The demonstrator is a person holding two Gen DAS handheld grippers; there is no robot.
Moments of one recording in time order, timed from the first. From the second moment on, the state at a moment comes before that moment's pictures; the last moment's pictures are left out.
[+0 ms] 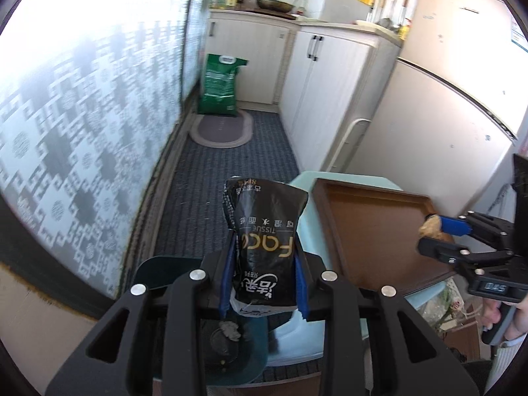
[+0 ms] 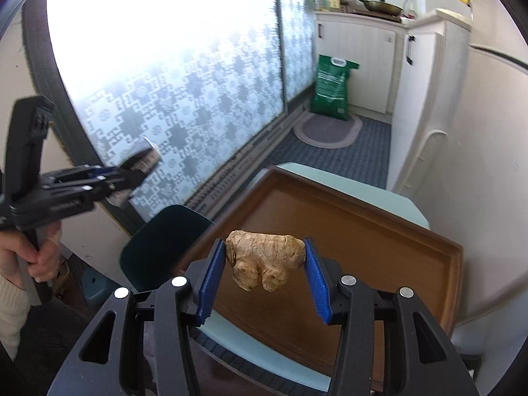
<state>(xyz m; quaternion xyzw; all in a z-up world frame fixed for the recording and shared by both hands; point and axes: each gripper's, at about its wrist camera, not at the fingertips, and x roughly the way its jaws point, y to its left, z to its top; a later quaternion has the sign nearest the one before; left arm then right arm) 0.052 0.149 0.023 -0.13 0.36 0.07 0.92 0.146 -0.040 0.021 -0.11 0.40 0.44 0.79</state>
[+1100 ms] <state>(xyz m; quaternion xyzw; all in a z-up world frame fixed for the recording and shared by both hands) 0.022 0.220 -0.092 -0.15 0.50 0.12 0.85 0.081 0.092 0.012 -0.17 0.40 0.52 0.73</state>
